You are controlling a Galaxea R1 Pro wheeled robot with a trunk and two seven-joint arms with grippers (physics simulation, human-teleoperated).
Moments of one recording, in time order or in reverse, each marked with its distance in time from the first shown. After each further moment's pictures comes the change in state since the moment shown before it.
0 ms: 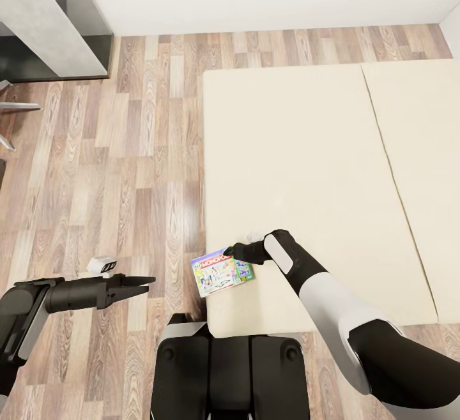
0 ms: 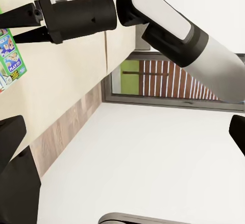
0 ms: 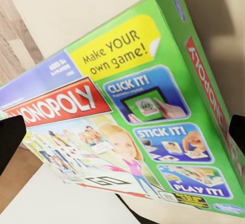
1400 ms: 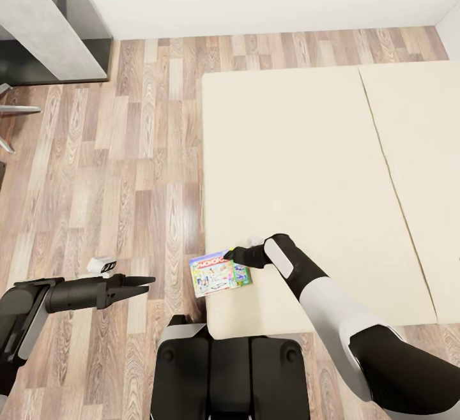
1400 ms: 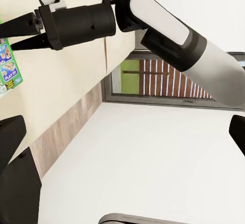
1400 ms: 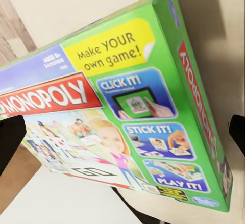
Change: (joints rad) left arm 0.000 0.000 0.000 0.000 0.000 0.000 0.000; right arm 0.025 -0.002 0.000 -0.012 0.000 -0.003 -0.001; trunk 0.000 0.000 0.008
